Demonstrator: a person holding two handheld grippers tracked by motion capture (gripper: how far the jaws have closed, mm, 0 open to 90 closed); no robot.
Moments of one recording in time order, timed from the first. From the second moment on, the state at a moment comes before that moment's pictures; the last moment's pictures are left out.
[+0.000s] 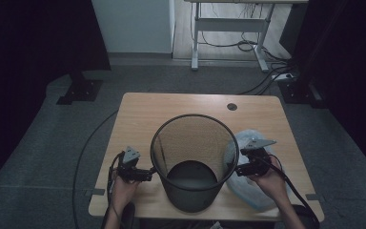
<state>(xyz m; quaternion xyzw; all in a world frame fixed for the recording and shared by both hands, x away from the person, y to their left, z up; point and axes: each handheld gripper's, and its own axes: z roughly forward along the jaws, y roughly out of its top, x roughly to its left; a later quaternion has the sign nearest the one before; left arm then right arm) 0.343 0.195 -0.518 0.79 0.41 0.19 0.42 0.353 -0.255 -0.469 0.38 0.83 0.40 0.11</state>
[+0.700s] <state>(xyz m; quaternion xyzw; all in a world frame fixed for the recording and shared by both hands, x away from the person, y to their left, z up) 0.348 0.196 -0.539 0.80 0.42 0.17 0.39 0.367 -0.318 -0.507 0.43 0.82 0.36 0.14</state>
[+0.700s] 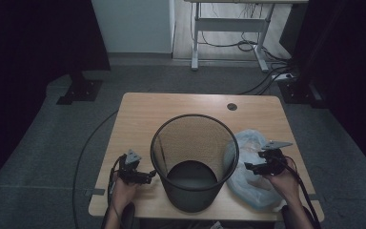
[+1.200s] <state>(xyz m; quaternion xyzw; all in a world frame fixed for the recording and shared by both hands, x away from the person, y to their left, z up) 0.350 0.190 -0.553 0.83 0.41 0.17 0.34 0.383 -0.319 -0.546 0.46 0.82 0.32 0.12</state>
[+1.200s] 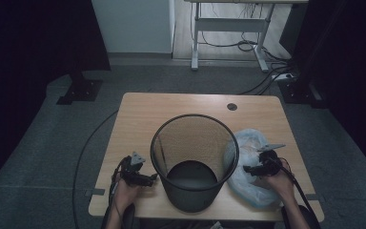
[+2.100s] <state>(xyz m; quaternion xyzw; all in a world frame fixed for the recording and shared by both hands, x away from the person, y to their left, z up) 0.350 0.188 -0.555 0.83 0.42 0.18 0.33 0.373 -0.314 -0.560 0.42 0.81 0.36 0.18</state>
